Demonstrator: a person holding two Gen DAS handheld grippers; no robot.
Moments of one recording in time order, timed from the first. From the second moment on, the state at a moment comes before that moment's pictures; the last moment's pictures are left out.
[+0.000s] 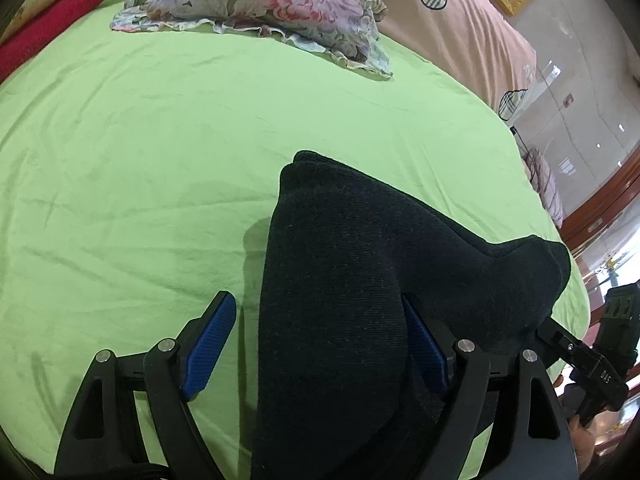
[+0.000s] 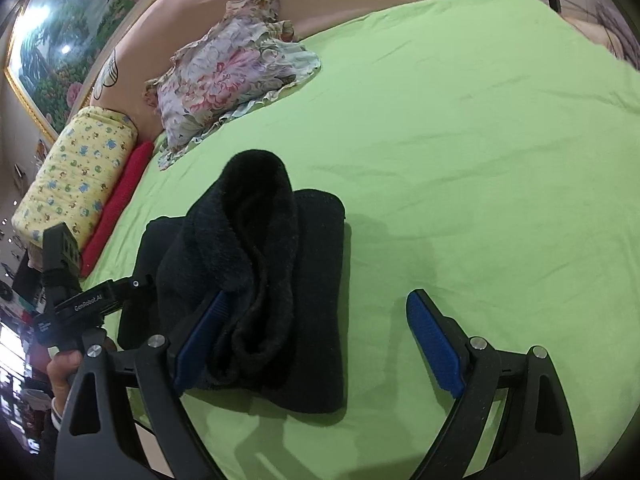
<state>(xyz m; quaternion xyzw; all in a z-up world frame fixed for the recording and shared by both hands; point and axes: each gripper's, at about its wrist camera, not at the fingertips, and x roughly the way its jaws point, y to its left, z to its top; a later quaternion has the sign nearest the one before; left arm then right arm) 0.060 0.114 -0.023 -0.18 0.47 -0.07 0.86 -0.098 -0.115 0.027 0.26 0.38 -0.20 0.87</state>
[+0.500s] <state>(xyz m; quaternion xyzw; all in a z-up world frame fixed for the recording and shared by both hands) 0.070 0.110 -0.025 -0.18 0.48 -0.07 0.86 -0.106 -0.129 0.010 0.36 0.34 -0.11 0.86</state>
